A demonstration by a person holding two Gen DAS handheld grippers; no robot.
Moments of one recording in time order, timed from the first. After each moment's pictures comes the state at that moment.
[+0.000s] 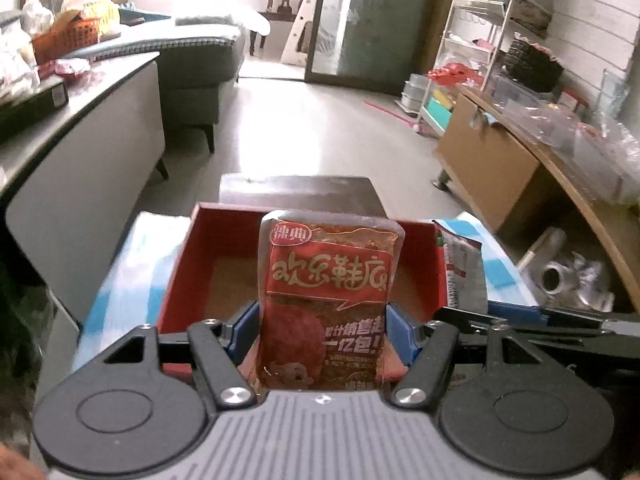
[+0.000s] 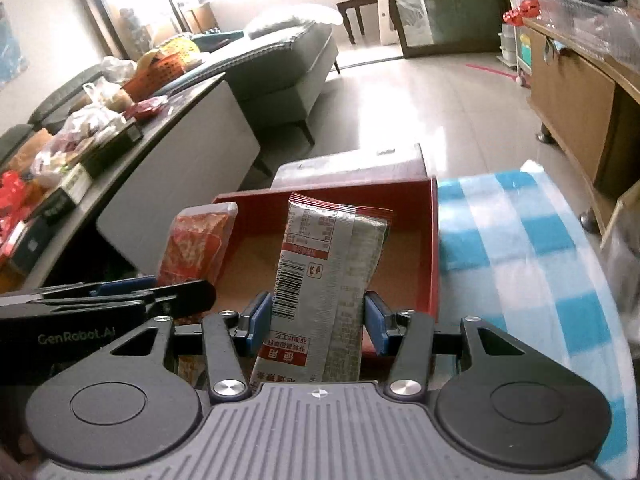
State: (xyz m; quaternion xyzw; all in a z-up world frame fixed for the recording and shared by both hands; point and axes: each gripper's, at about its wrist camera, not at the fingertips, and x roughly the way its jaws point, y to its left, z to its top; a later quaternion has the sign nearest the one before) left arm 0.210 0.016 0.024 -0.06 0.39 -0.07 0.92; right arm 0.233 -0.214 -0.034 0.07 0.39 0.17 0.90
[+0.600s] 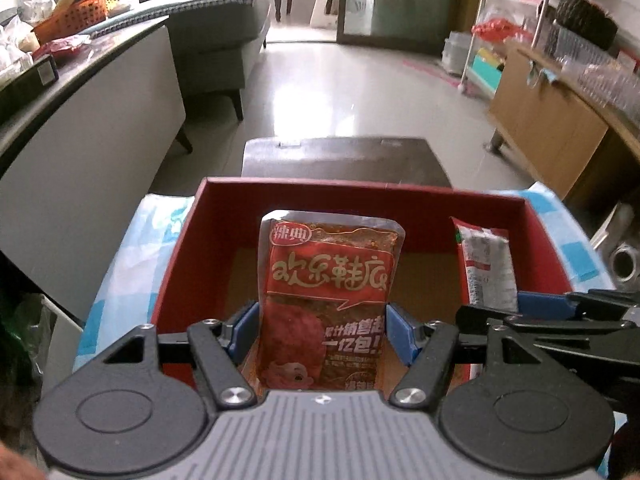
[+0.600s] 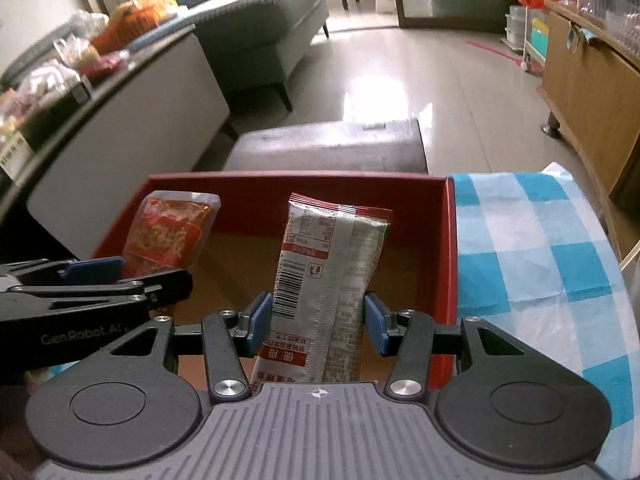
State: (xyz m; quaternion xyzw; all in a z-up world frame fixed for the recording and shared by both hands) left arm 0.277 0.011 -0.037 -0.02 0.45 -0.02 0.89; right arm 0.306 -0.190 -0.091 0.01 0.45 0.15 0.88
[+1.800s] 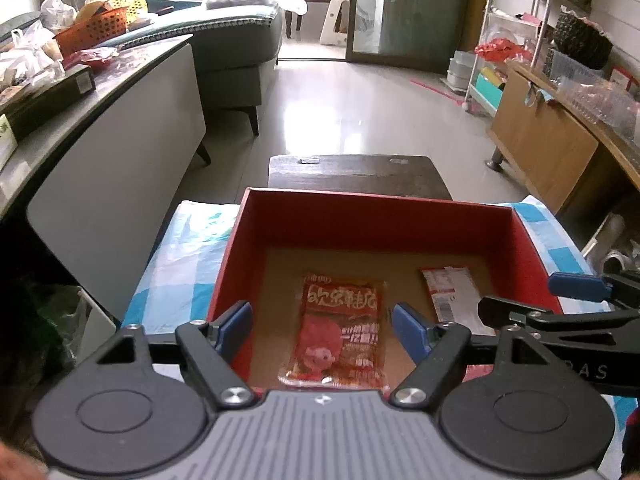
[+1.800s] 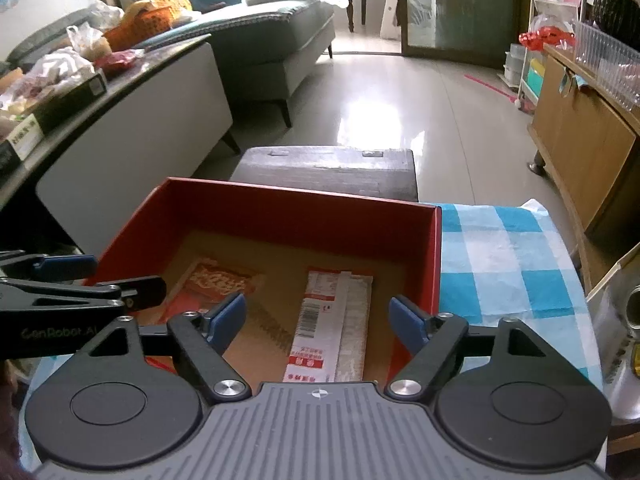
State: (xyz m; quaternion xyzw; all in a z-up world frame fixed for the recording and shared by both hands) left arm 0.232 0.033 -0.003 -0.03 0.42 -0.01 0.91; right arm 0.269 -0.181 -0.050 -0.04 0.40 0.15 0.90
